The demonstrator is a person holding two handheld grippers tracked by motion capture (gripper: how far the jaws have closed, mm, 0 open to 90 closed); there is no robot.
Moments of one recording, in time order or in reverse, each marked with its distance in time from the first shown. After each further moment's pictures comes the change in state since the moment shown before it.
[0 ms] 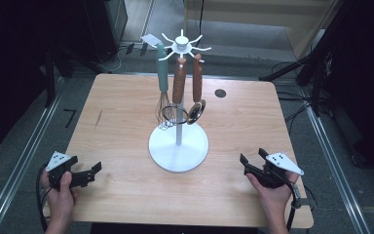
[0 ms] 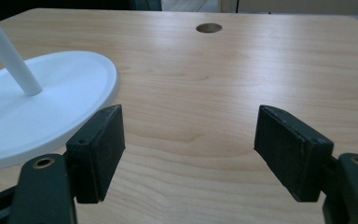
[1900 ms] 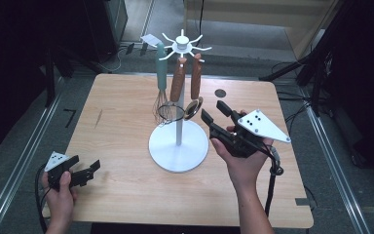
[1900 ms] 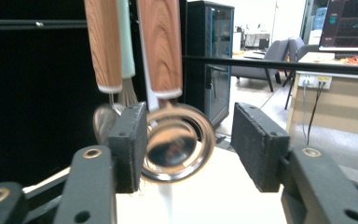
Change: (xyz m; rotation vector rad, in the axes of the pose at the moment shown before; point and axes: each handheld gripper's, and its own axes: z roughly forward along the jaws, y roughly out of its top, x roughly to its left) left arm 0.002 0.000 -0.001 -0.010 0.014 -0.018; right arm 0.126 0.160 -0.025 -0.327 0.286 -0.106
